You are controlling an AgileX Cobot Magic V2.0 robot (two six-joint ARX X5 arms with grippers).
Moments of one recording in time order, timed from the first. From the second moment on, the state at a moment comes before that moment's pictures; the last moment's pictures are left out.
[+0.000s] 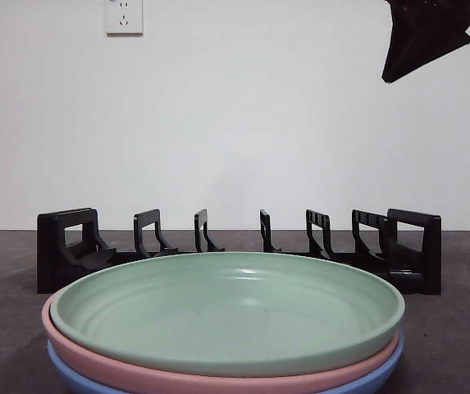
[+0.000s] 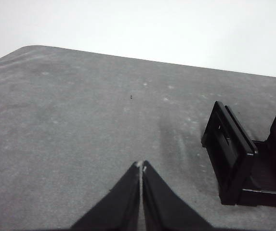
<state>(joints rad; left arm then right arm) -0.02 0.01 0.03 -0.15 -0.05 -0.13 0.25 1.34 1.24 -0.50 -0.16 0.00</state>
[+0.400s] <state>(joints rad) -0.02 0.01 0.03 -0.15 -0.05 -0.13 0.17 1.03 0.82 -0.08 -0.08 -0.07</state>
